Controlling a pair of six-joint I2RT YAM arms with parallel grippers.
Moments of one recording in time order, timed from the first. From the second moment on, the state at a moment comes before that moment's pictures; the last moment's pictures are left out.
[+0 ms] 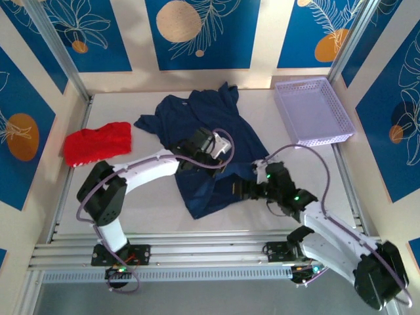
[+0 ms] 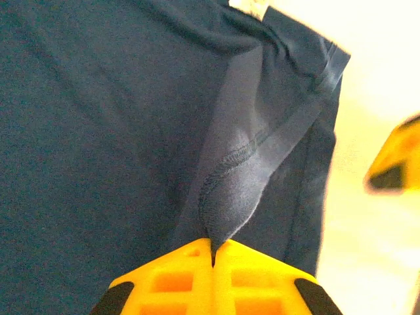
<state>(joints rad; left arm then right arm) -0.79 1.73 1.24 -0.36 0.30 -0.13 0.59 0.88 0.38 -0.21 -0.25 0.46</state>
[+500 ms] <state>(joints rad) -0.77 1.68 1.35 -0.52 0.41 -0.15 0.77 1.43 0.36 0.41 0.06 0.29</state>
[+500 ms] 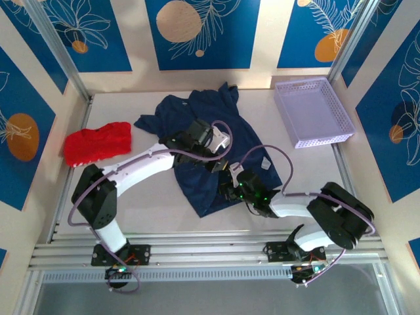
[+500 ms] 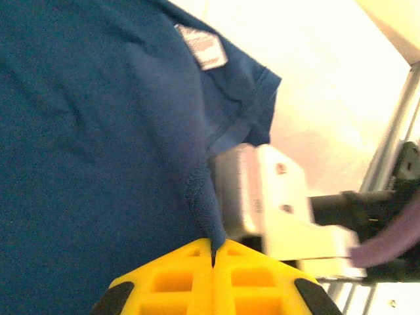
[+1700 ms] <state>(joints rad) -0.76 1.52 1.48 -0.72 0.39 0.07 0.59 1.63 0.52 0.61 -0.14 0.05</state>
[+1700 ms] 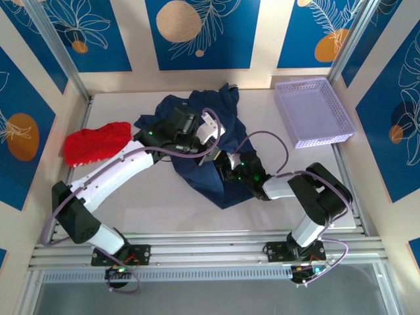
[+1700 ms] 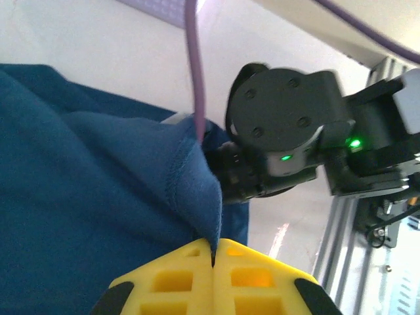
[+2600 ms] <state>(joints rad) -0.77 1.59 1.65 -0.66 0.36 -0.13 0.82 1.83 0.66 0.69 0.24 -0.11</state>
